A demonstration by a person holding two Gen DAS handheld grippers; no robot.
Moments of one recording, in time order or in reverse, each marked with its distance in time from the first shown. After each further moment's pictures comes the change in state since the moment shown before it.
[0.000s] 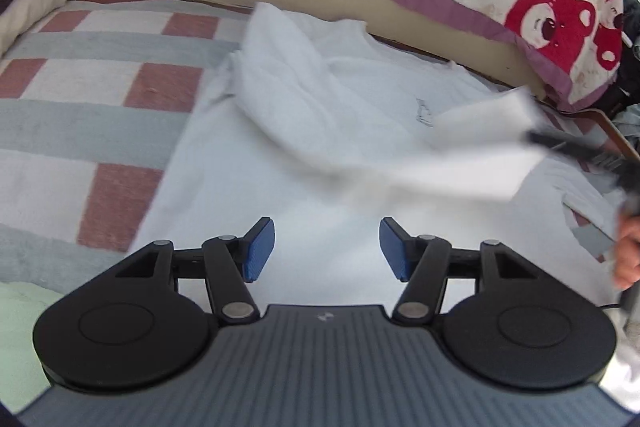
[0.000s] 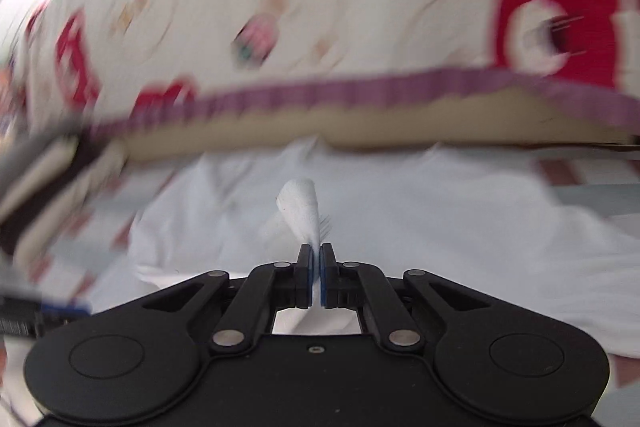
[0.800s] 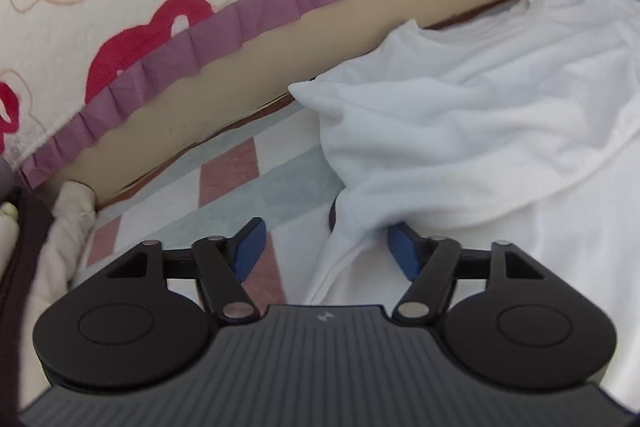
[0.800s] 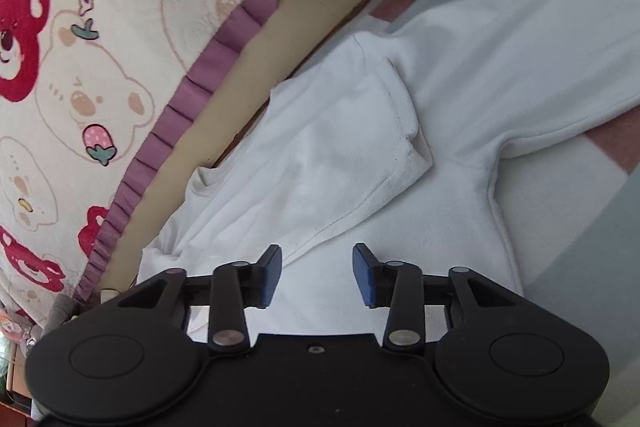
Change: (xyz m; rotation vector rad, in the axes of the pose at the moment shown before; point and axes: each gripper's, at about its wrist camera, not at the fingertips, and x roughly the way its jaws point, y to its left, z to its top) left arm 0.112 -0.010 0.086 0.508 -0.097 0.334; right arm 0.037 -0.116 -0.046 0.658 0.117 0.007
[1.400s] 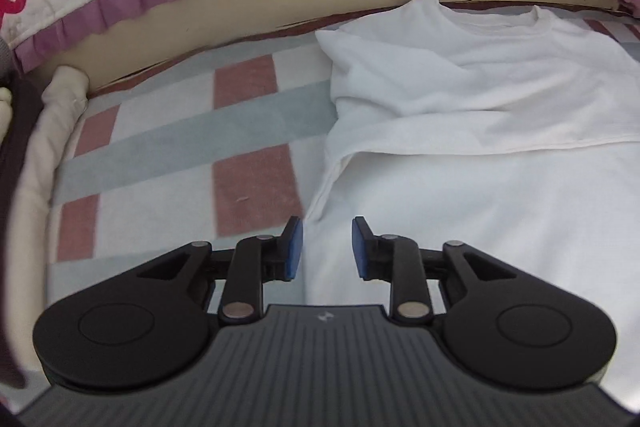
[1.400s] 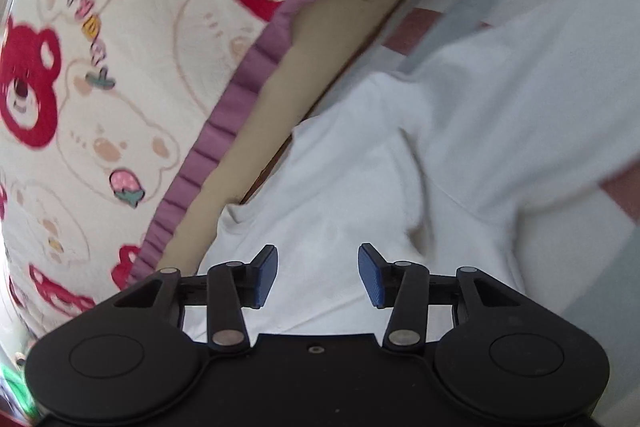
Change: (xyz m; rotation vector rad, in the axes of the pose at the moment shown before) left arm -0.058 0.069 0.018 -0.156 0.312 -0.168; right arm -0.016 0.017 0.037 0.030 -0.019 0.069
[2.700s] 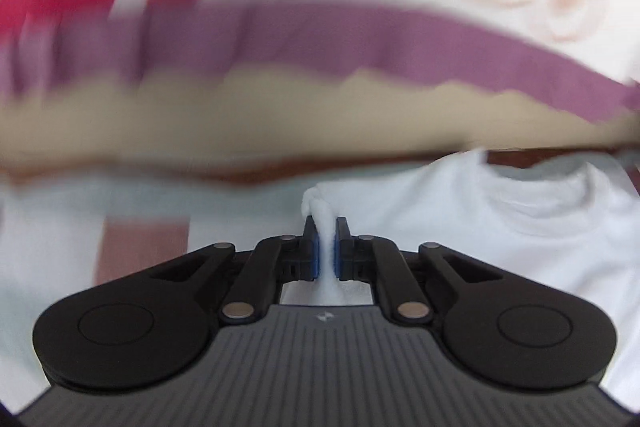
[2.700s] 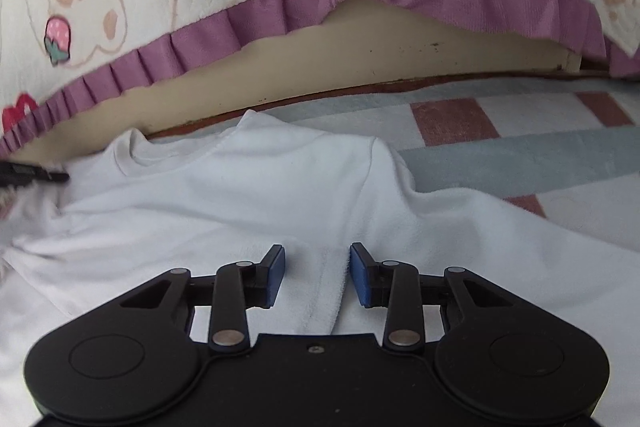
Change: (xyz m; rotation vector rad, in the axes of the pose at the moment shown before) left arm 0.131 -0.015 0.139 -0.099 -0.292 -0.055; right arm 0.079 0.014 0.051 -0.694 0.078 -0.296
